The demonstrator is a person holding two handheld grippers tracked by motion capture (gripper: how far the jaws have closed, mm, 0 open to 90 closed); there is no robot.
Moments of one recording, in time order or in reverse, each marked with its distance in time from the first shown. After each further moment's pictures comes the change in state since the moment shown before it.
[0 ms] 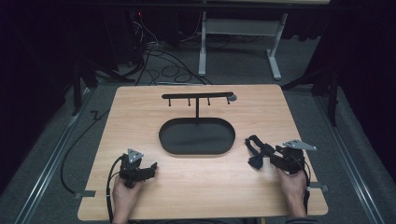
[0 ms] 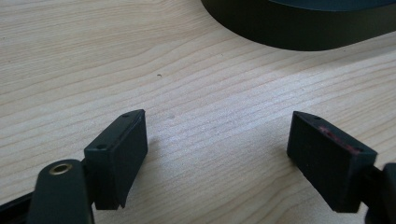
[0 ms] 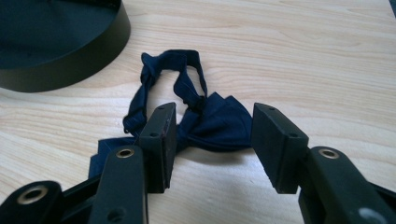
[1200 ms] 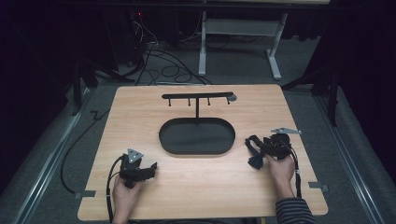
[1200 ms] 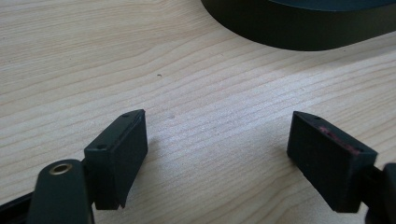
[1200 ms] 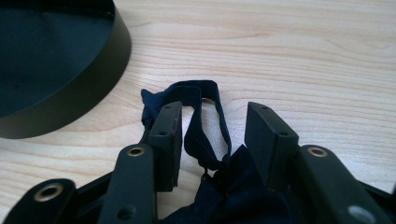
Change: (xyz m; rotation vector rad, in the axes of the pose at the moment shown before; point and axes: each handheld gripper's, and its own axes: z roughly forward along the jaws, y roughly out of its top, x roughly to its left) left arm 0.000 0.000 0.000 0.000 0.000 0.001; right arm -0.003 0.025 0.057 0.076 0.062 0.063
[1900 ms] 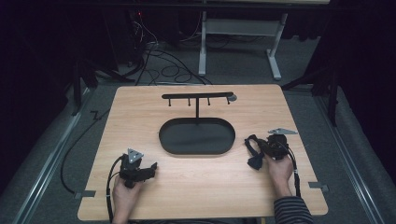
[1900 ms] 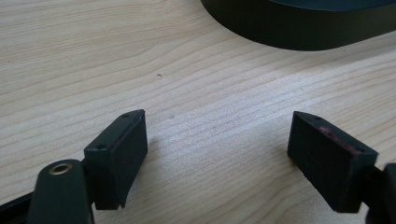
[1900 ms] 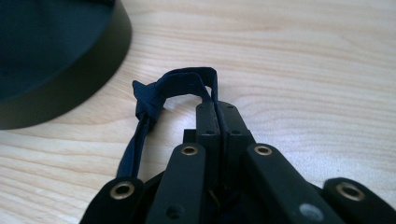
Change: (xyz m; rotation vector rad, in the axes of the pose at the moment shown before) left arm 0.000 0.000 0.000 0.001 -0.001 0.001; right arm 0.006 -0.001 0.003 -0.008 0.004 -0.055
